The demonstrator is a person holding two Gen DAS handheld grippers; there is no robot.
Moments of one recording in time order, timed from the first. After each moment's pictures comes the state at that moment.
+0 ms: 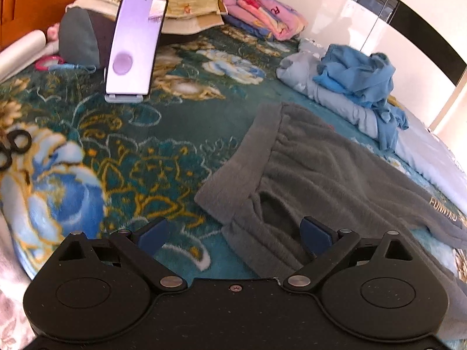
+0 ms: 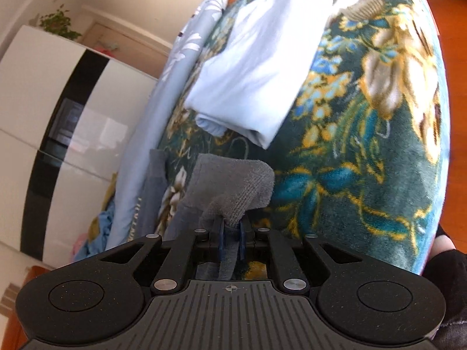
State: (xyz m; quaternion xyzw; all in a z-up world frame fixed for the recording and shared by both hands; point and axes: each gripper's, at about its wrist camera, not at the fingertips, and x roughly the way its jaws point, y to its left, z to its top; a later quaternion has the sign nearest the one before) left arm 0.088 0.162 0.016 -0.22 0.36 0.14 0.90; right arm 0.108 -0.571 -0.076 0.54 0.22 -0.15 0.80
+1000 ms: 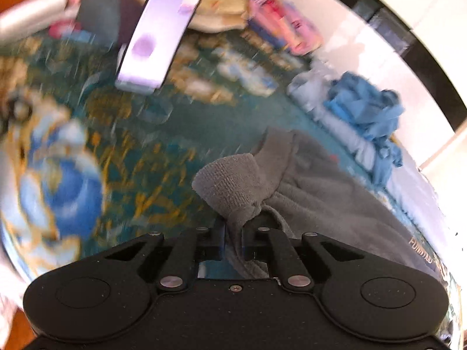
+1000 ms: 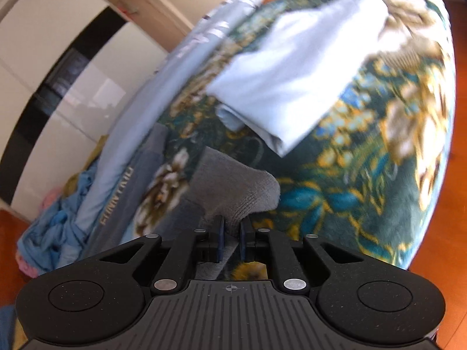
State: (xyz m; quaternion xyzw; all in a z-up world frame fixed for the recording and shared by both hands) left arm 0.083 0.188 0.007 -0.33 0.34 0.15 0.87; right arm 0.097 -0.566 -0.048 0.43 0.28 -0.15 0.84
